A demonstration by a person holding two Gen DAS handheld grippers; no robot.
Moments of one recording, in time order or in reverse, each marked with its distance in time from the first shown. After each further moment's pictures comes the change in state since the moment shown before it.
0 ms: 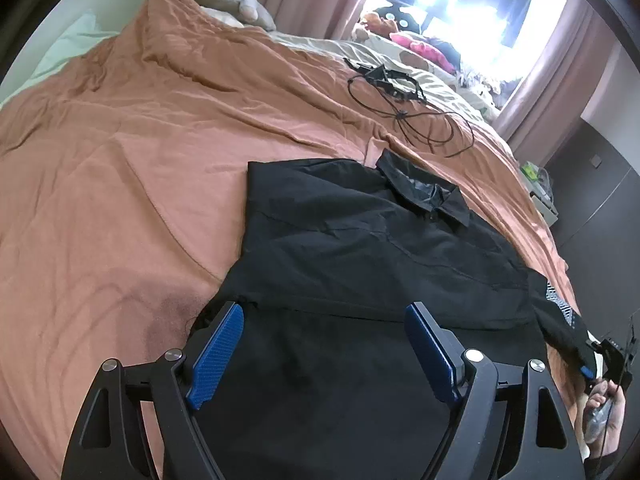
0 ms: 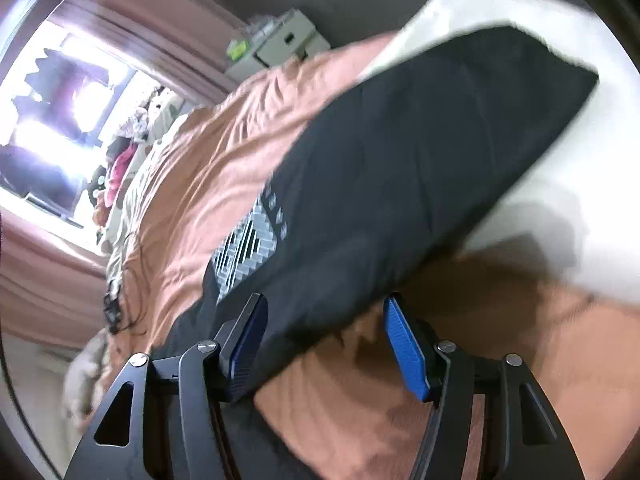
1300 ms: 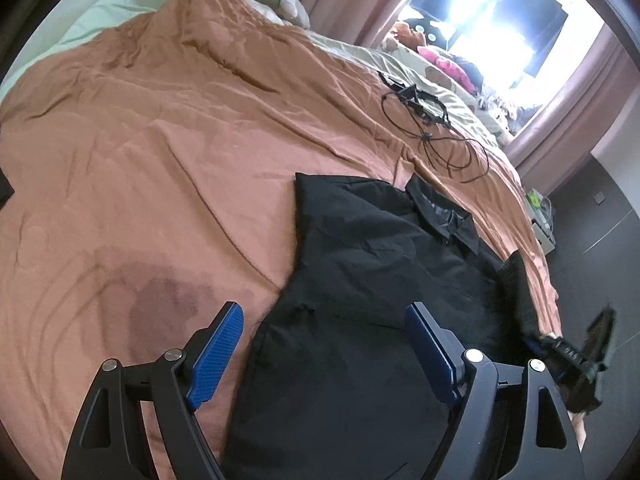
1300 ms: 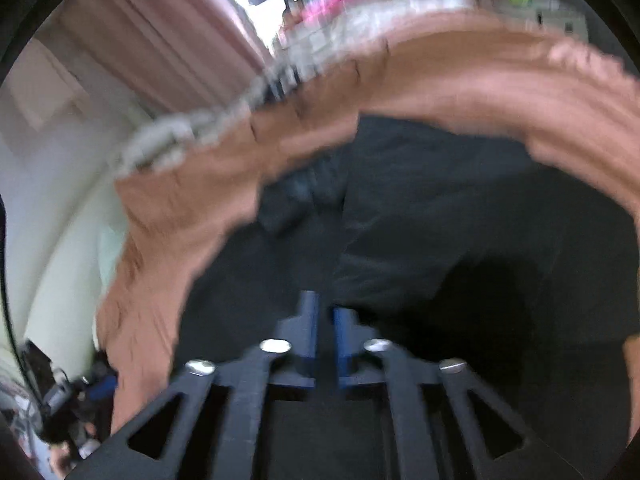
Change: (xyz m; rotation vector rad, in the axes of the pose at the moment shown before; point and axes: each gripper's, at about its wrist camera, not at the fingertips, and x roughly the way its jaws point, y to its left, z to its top) left arm -0.037 0.058 0.018 -0.125 0.015 -0.021; right arm 0.037 0.208 -0.223 -0.670 0.485 0.383
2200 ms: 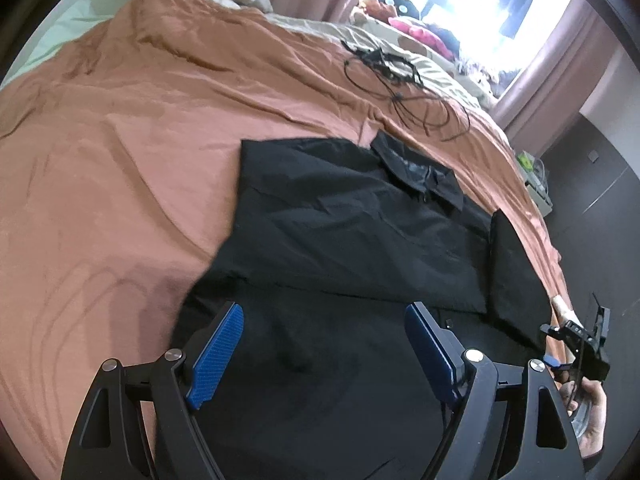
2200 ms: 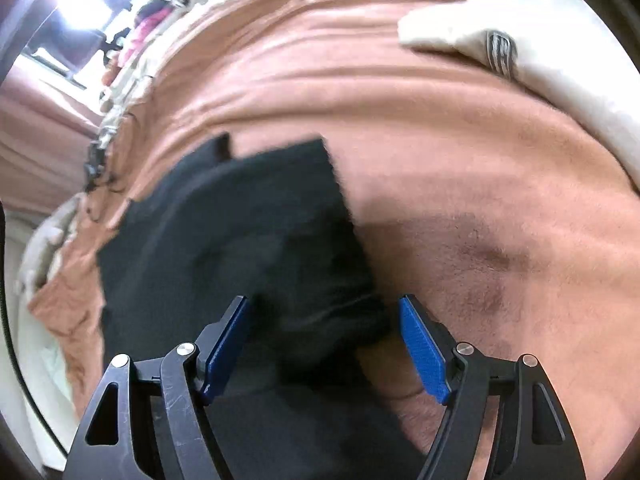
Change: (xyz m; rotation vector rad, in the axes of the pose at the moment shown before) left arm 0.040 -0.057 -0.031 0.111 0.066 -0.006; right arm -0.077 -0.186 0.005 0.448 -0.059 -0.347
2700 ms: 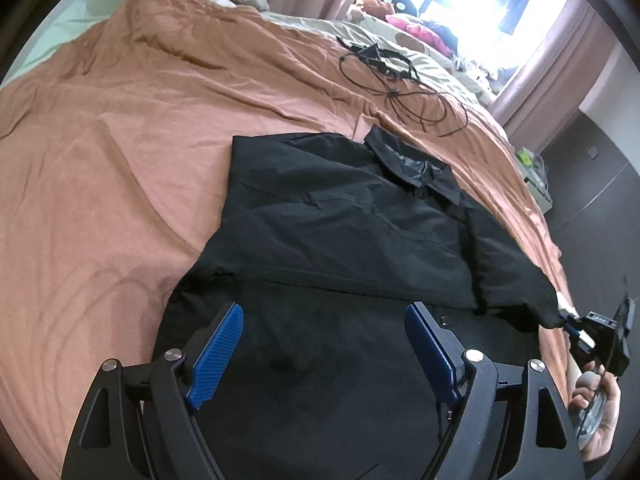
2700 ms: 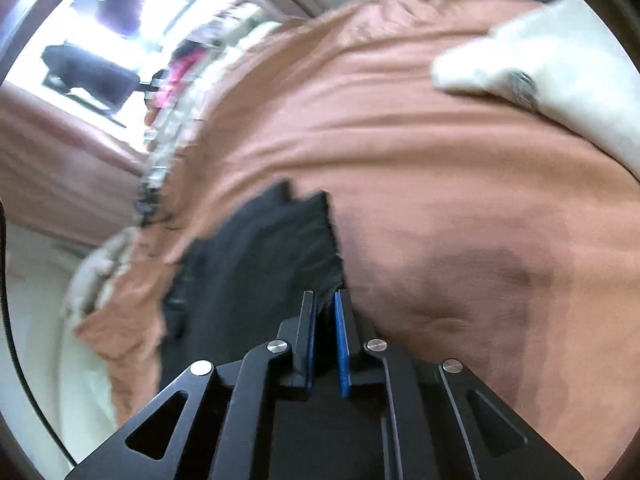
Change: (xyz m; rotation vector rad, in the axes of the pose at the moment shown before) left arm -0.001 -0.007 -0.003 -0.008 -0.006 -0.001; right arm -0.051 0.038 -0.001 0.008 -0.163 0.286
